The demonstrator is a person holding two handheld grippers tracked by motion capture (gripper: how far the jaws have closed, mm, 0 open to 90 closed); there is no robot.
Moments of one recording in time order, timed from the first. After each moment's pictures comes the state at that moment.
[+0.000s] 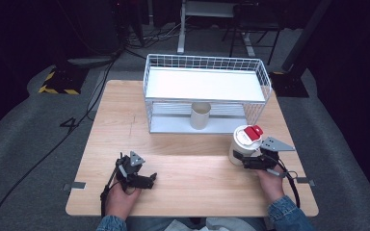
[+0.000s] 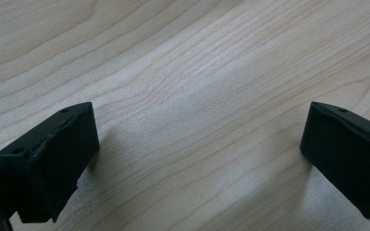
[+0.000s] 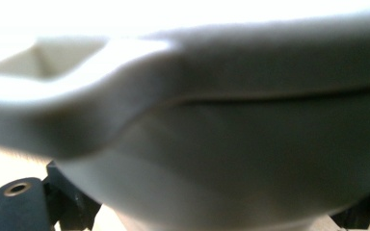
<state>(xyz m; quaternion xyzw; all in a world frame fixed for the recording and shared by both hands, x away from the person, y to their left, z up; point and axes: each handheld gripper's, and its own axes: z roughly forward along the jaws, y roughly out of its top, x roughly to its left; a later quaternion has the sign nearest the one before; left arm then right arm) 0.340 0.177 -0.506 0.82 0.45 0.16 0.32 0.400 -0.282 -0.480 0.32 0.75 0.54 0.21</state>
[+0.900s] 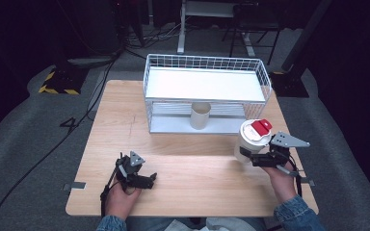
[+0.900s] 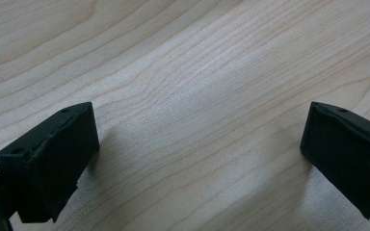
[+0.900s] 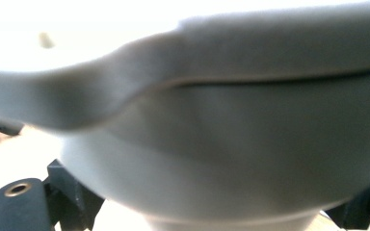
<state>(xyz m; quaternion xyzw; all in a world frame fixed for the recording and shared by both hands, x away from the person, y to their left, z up) 0.340 0.177 -0.506 0.82 0.45 0.16 0.32 0.386 -0.290 -0.430 0.30 0.75 0.55 0.20</state>
